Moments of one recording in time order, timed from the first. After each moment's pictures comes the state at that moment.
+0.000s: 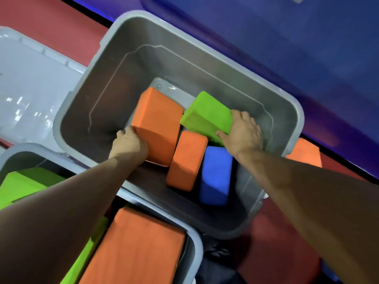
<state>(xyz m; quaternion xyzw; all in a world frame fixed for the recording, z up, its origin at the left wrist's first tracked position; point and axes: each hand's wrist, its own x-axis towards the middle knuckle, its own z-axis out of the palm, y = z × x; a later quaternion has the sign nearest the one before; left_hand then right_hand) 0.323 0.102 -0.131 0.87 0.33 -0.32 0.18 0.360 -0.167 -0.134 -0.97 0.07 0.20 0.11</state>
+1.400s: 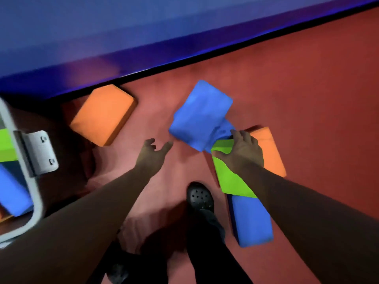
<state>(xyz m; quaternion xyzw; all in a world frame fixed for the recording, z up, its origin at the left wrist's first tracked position) 0.058 -0.422 -0.093 0.82 0.05 -0.49 0.30 -0.120 -0.597 -0.074 -0.82 0.50 0.22 0.20</state>
